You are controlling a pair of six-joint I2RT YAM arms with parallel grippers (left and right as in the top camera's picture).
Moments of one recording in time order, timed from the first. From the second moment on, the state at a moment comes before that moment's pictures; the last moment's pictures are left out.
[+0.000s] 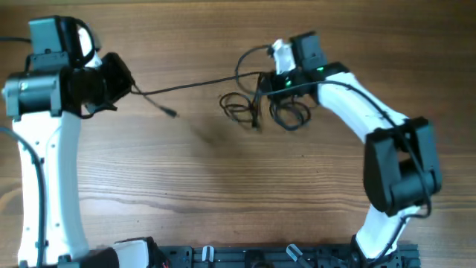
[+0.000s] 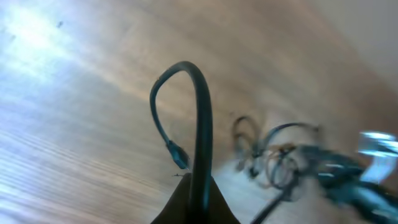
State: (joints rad) left arm 0.11 1.47 1.65 -1.23 0.20 -0.47; right arm 0.29 1.95 1.38 -0.43 -0.45 0.18
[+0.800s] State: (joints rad) left arm 0.37 1.52 1.63 -1.17 0.10 -0.51; right arm 0.03 1.84 1.41 -0.63 -0.74 0.13
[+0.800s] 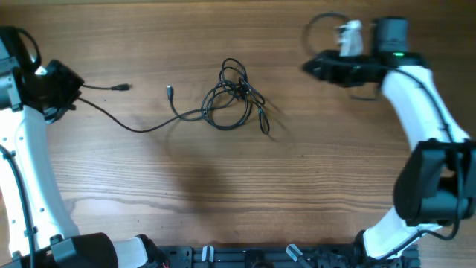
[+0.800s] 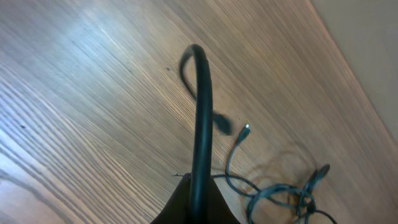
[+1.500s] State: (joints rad) left arm 0.14 1.57 1.07 -0.80 0.25 -0.58; right arm 0.60 2.00 1.43 -0.35 -0.47 0.63
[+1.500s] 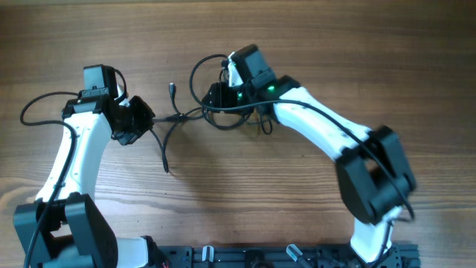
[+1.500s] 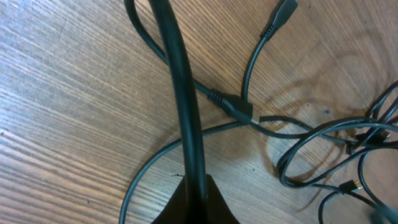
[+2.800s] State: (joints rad) left arm 0.20 1.57 1.07 -0.82 -0.02 -0.58; right arm -0.29 1.65 1.43 -0.59 -0.76 0.49
